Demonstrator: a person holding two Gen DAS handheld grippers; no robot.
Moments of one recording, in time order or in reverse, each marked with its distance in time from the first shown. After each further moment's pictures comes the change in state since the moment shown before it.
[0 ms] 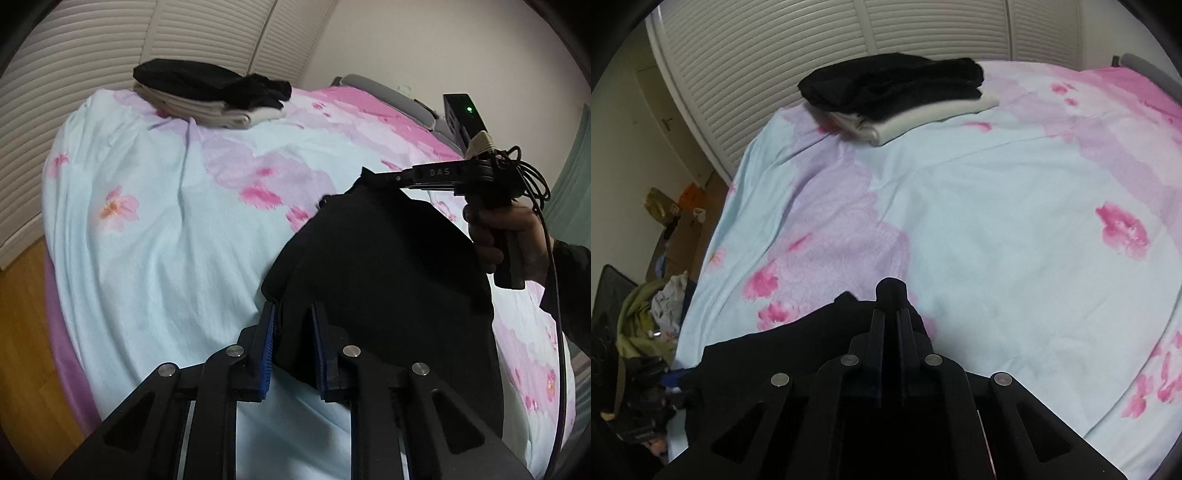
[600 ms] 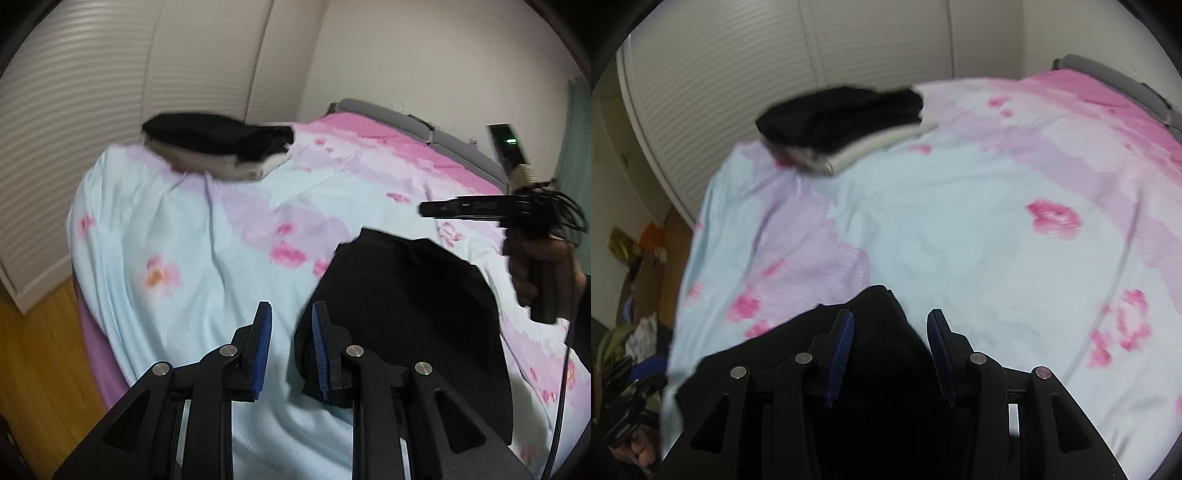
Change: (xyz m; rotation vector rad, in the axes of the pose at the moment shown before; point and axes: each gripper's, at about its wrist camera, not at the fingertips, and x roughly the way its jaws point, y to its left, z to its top) left arm -0.043 0.008 0.024 0.121 -0.127 0.050; right arm -0.052 0.012 -0.015 0.122 -0.122 -0.189
